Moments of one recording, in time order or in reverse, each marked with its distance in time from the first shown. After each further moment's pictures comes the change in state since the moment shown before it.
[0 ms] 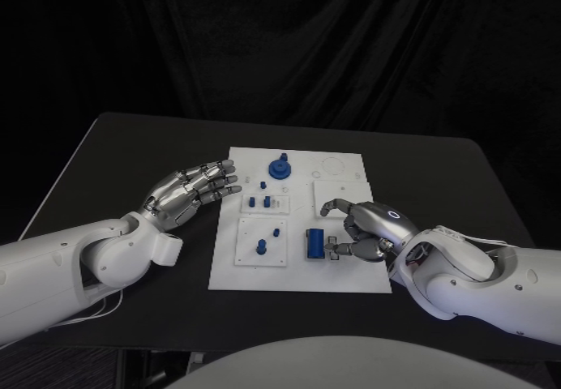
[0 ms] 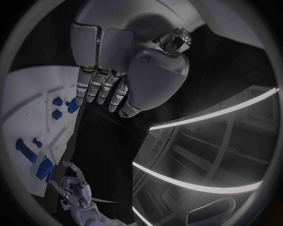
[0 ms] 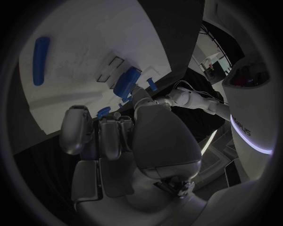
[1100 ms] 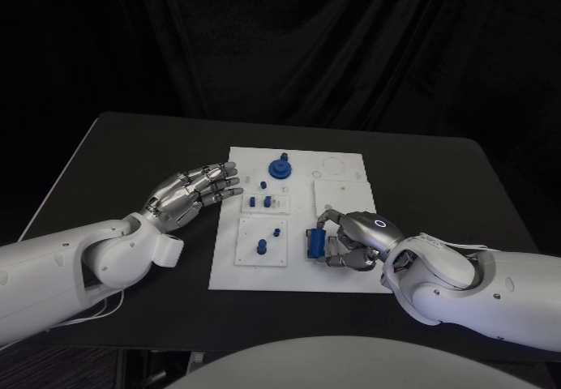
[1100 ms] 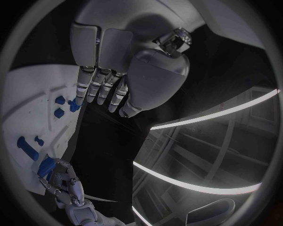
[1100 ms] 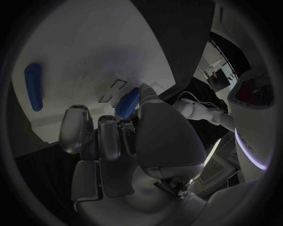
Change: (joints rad) left arm -0.004 0.003 0.000 -0.001 0.000 0.010 -0.010; left_hand -0.008 0.000 0.014 0.008 0.000 0.006 0.002 0.004 0.001 0.009 0.009 0.012 0.001 0.000 0.000 0.005 0.000 0.000 0.000 0.000 0.000 -0.002; right arm -0.030 0.067 0.001 -0.037 -0.080 0.050 -0.117; right_hand -0.011 -0.044 -0.011 0.123 0.036 0.038 0.009 0.242 -0.141 0.061 0.014 0.039 0.001 -0.001 0.012 0.001 0.000 0.008 0.004 0.011 -0.018 0.000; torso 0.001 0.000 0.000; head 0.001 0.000
